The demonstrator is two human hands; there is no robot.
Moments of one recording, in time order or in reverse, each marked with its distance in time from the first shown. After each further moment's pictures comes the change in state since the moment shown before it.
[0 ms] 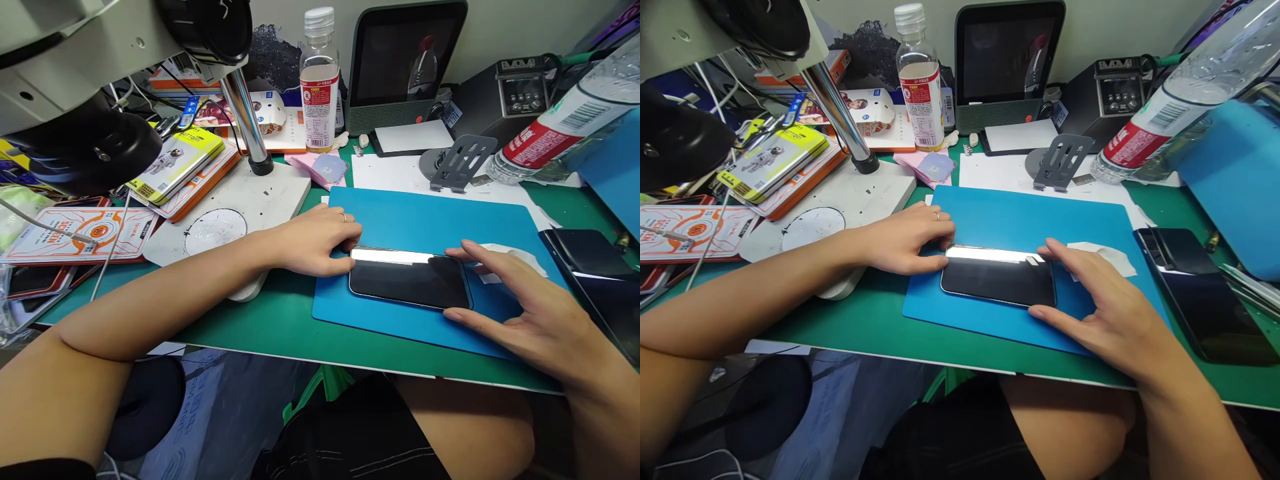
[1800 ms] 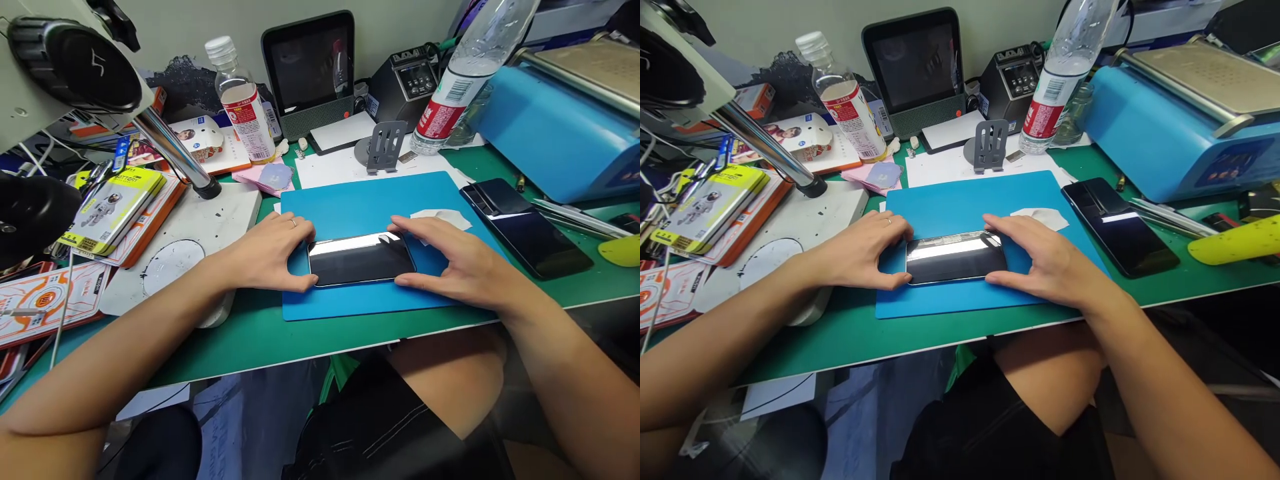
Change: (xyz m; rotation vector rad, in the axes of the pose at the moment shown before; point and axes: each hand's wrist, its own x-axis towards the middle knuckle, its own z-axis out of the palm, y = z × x) left_hand -0.002 0.012 -0.003 0.106 -0.074 -0.022; right_hand -0.001 -0.005 -0.004 0.073 0.001 0.028
